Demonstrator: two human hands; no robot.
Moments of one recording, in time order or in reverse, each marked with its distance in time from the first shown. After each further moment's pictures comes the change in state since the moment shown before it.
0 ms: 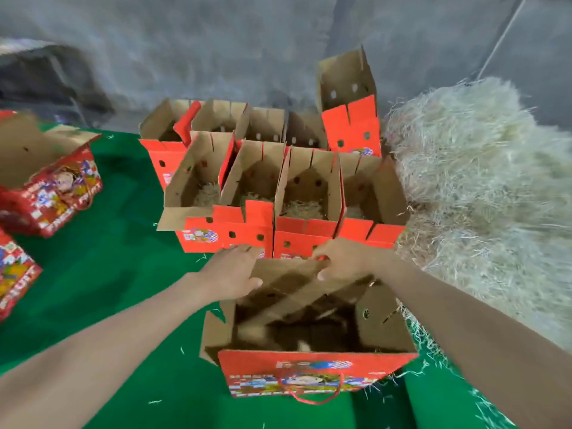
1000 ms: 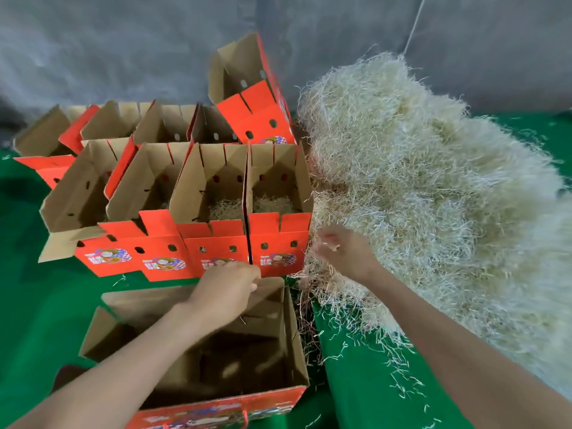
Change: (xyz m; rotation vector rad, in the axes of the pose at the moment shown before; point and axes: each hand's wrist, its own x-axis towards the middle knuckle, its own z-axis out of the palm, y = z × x) left_hand 0.040 0.158 0.011 -0.059 0.208 0.207; right_hand -0.124 0.120 0.045 0.612 0.631 0.410
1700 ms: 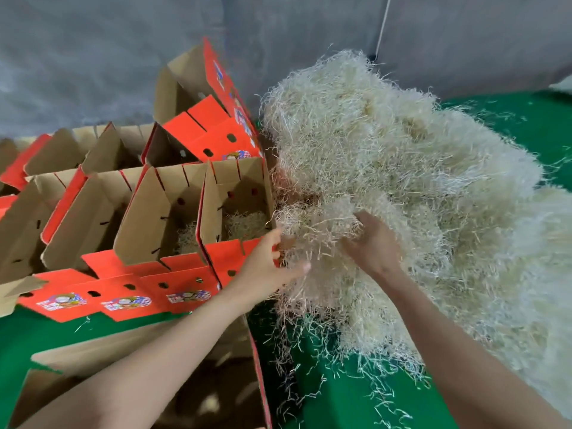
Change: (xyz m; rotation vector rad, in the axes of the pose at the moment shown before) left_hand 0.113 0.088 -0.004 -0.967 -0.116 -0.209; right_hand 0.033 0.072 -0.062 -0.006 0.392 0.206
